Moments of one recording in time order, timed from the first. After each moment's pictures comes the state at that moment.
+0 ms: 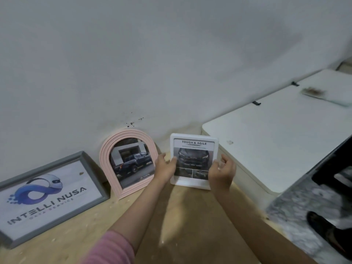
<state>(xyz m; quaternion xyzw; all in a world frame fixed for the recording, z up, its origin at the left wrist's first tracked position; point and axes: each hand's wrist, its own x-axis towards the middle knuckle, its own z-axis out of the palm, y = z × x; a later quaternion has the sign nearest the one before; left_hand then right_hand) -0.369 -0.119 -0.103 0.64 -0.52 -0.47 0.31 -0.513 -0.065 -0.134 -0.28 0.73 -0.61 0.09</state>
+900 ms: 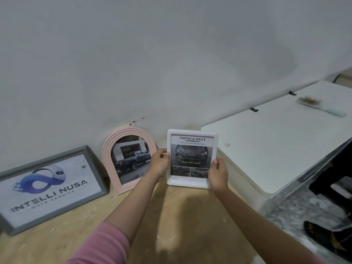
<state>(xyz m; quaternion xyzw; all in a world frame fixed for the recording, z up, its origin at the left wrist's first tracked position) -0.360 -0.106 -0.072 0.61 -0.53 -0.49 0.33 -0.529 -0.041 -0.115 -0.34 0.71 -0.53 0.30</state>
